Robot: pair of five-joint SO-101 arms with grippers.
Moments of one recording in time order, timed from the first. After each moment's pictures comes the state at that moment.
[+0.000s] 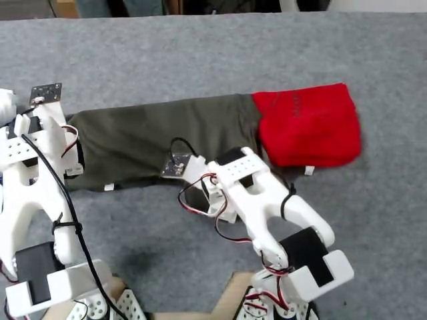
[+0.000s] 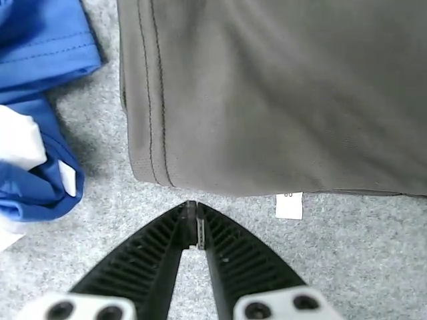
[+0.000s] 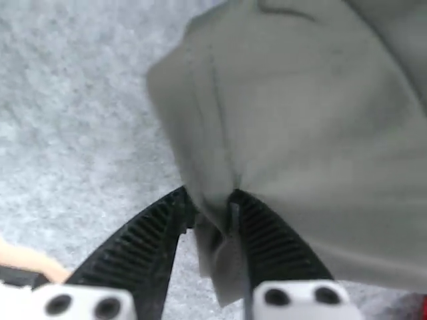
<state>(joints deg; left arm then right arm) -23.4 -11.6 23.8 76.4 -6.7 -25.8 0.7 43.3 61.1 45.4</state>
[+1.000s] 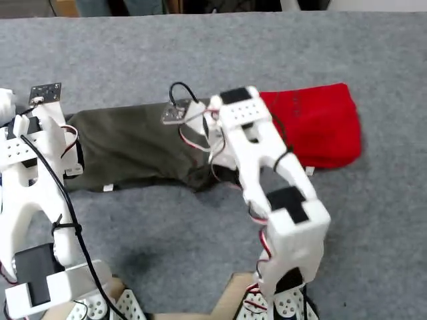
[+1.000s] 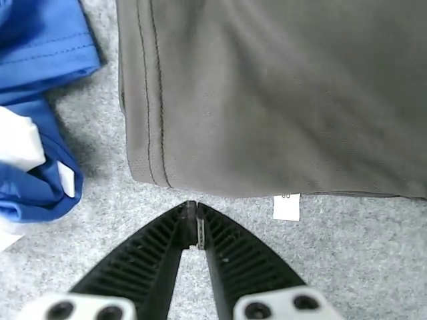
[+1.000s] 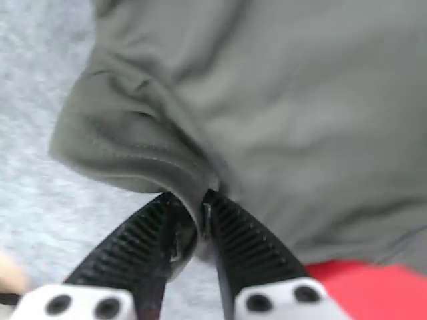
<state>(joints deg) -23.4 -11.6 23.8 76.5 -6.7 -18.1 23.8 -7.3 84.4 58.2</state>
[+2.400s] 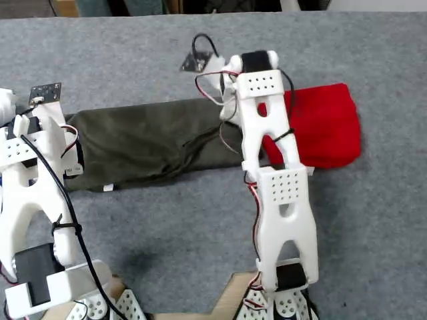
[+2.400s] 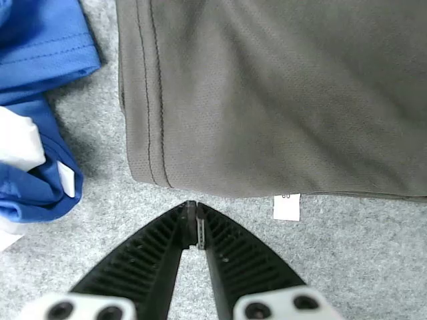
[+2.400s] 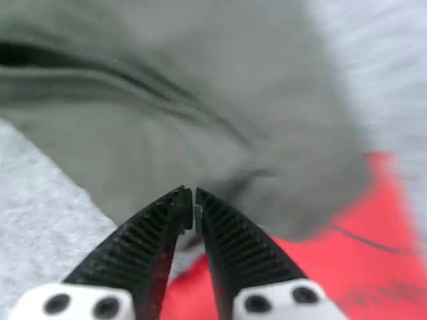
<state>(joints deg) -23.4 -11.6 23.8 76.5 -6.7 -10.3 53.5 -56.4 99.1 54.0</state>
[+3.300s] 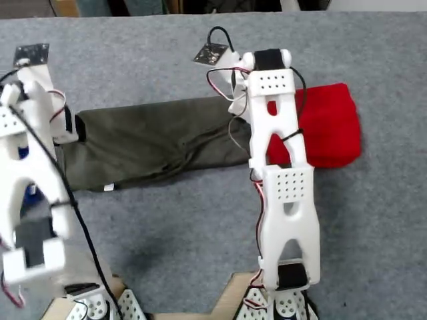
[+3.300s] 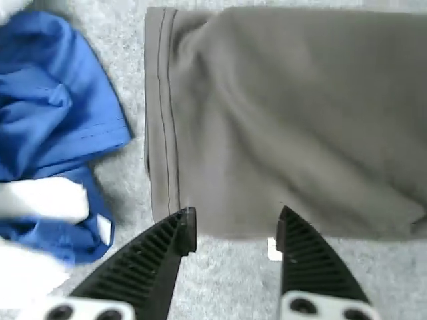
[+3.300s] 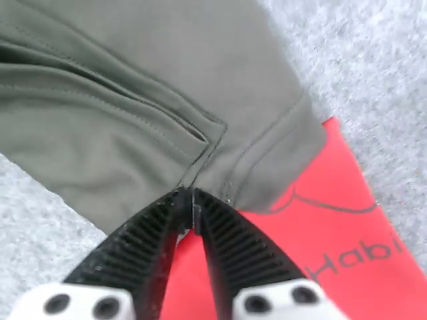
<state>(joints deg) -23.1 6.8 -10.2 90.2 -8.1 -7.6 54.3 -66.1 100.7 50.5</state>
